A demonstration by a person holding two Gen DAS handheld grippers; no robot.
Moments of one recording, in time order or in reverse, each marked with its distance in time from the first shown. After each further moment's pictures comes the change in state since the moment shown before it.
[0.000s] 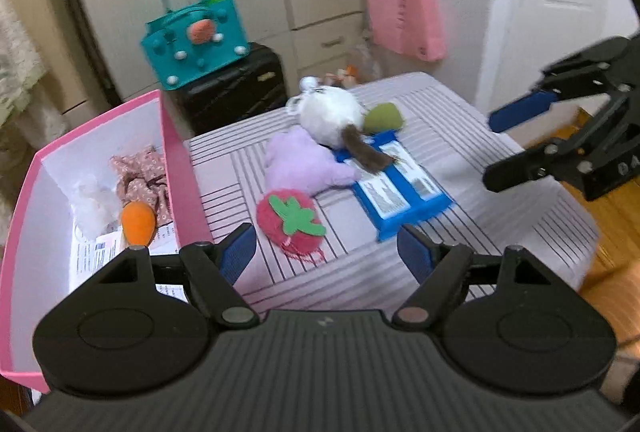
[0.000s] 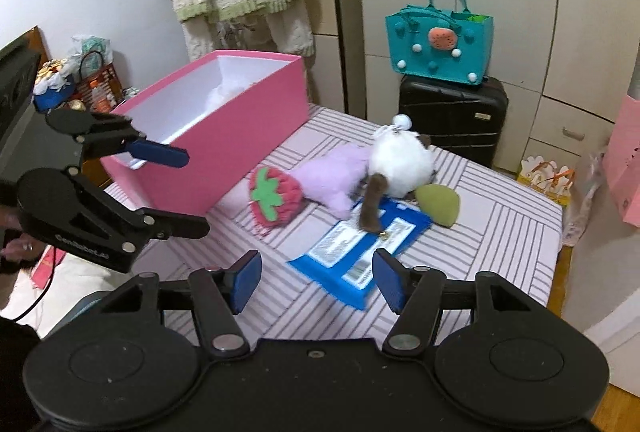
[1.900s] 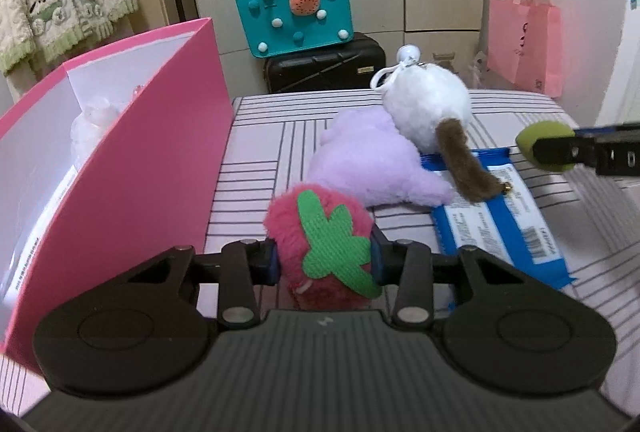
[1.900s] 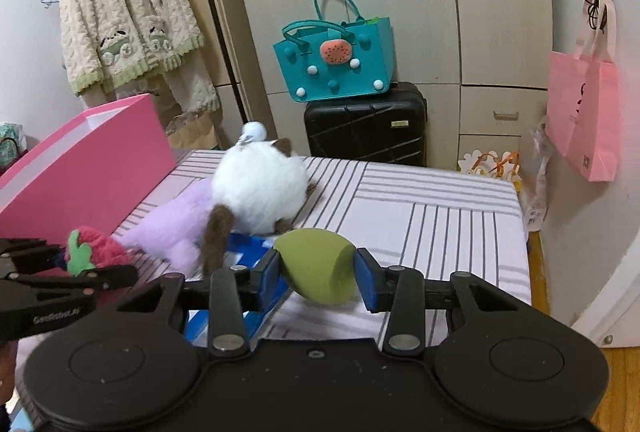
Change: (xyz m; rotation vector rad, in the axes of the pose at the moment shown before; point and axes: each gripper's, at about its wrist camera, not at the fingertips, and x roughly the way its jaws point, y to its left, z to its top) left arm 0.103 -0.003 -0.017 -0.265 -0.031 0.240; right arm 0.080 -0.088 -0.024 0.226 -0.176 -0.161
